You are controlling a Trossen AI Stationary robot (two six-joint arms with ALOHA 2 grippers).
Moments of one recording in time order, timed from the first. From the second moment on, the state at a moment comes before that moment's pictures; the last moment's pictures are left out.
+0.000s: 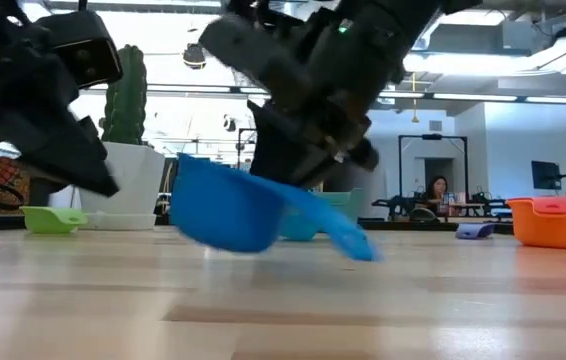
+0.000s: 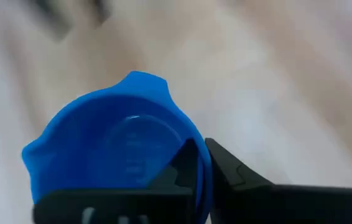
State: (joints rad) left arm -0.61 1.47 0.46 0.46 -0.48 -0.77; right arm 0.40 2.12 1.48 -0.40 0.48 0.89
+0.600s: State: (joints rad) left arm -0.53 1.47 0.46 0.82 -0.67 -0.47; right arm 0.50 2.09 1.48 -0.62 1.12 1.48
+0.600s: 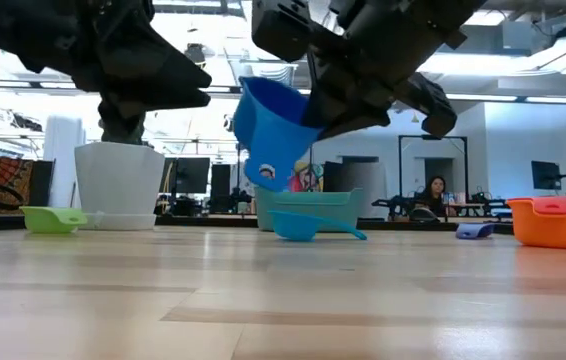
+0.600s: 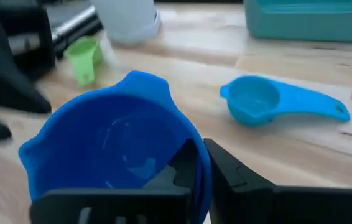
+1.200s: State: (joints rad) left arm -0.52 1.68 0.63 0.82 -0.65 -0.37; right arm 0.44 2.04 1.48 -0.57 1.14 1.48
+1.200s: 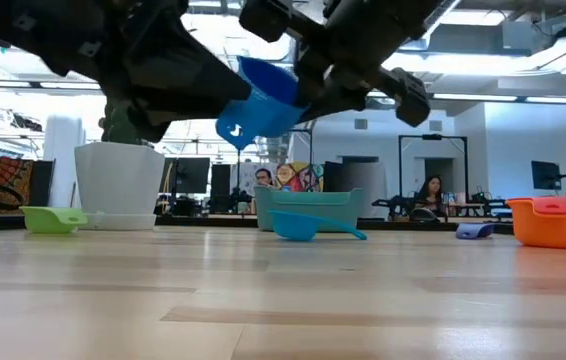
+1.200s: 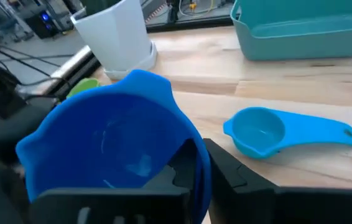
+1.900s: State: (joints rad) left arm -0.44 1.67 0.63 0.83 -0.43 -0.41; right arm 0.50 1.92 1.48 -0.70 1.06 1.33
